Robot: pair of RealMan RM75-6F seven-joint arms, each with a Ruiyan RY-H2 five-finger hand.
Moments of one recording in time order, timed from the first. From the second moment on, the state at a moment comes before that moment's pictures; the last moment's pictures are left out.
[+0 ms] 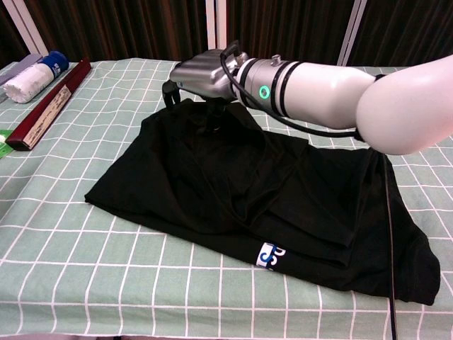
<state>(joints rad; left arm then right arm) -0.13 -1.44 -0.09 -1.65 1.34 1.43 -0.10 1.18 -1.82 0.27 -1.11 -1.11 0.65 -0.51</state>
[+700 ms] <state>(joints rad) -0.12 -1.44 -0.10 -1.65 1.34 1.42 -0.11 1.03 -1.65 0.12 -1.34 -1.31 0.92 -0.49</state>
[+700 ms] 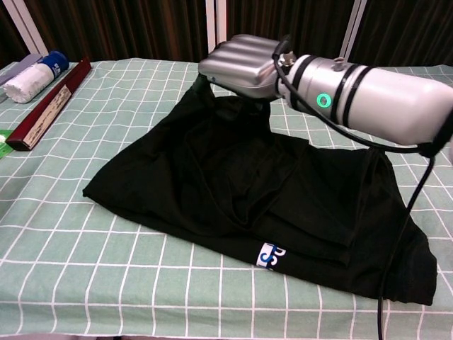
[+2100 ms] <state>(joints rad) -0.13 -1.44 -0.09 -1.63 1.35 1.39 -0.11 0.79 -1.51 -0.03 -1.43 -1.44 0.98 -0.46</state>
